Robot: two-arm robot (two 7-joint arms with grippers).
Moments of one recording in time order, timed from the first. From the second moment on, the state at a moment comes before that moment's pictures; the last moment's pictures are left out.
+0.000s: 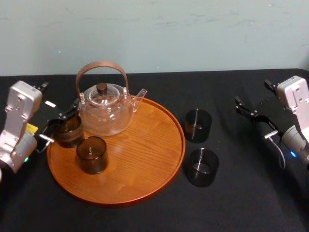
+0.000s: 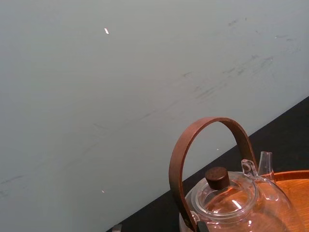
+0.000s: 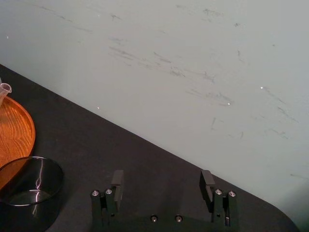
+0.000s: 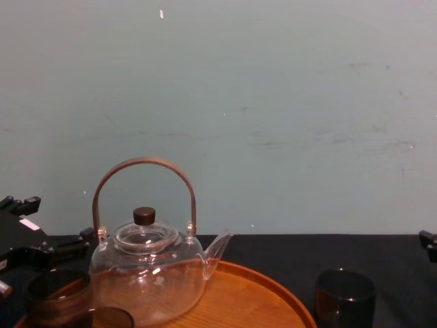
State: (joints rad) left arm -0.20 0.60 0.45 -1.41 -0.25 -0.12 0.03; right arm 0.20 0.60 -0.45 -1.41 0.25 -0.12 -0.03
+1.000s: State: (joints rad) left arm -0.20 0.60 0.45 -1.41 -0.25 -0.12 0.03; right arm 0.10 0.64 -0.41 -1.56 0.28 -0.10 0.02
